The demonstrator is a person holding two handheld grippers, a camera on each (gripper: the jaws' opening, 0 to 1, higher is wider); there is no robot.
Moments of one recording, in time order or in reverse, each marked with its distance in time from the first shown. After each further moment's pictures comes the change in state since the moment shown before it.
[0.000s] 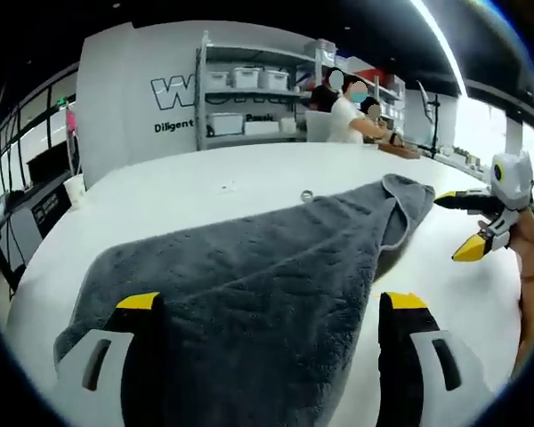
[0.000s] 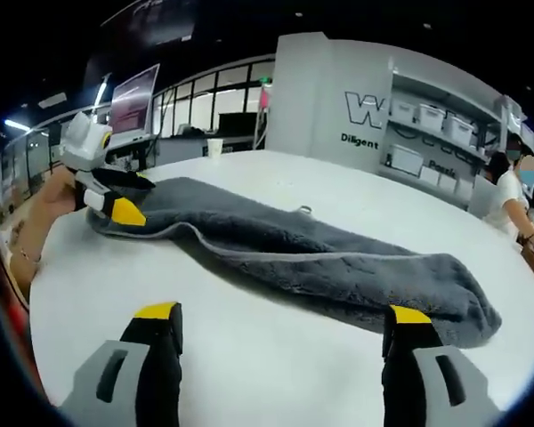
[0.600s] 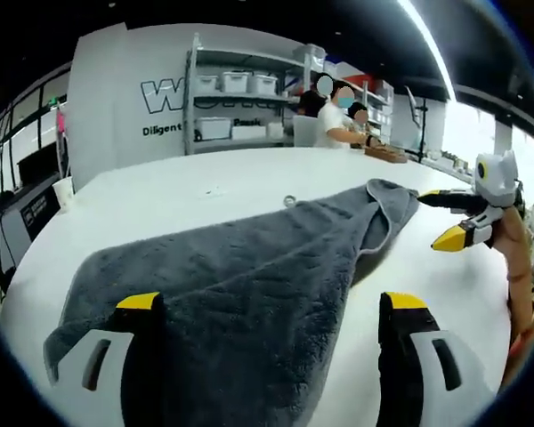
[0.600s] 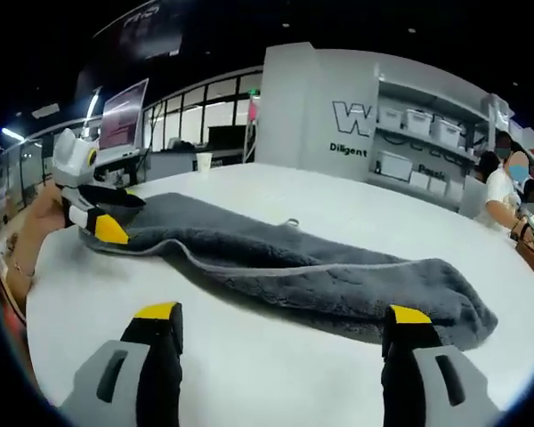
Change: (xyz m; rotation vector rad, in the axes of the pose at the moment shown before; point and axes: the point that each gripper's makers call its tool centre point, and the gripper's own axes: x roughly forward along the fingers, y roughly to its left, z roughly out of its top) left arm 0.001 -0.021 0.007 -0.007 -0.024 -0.076; right arm 0.000 -0.018 0.009 0.033 -0.055 -0.040
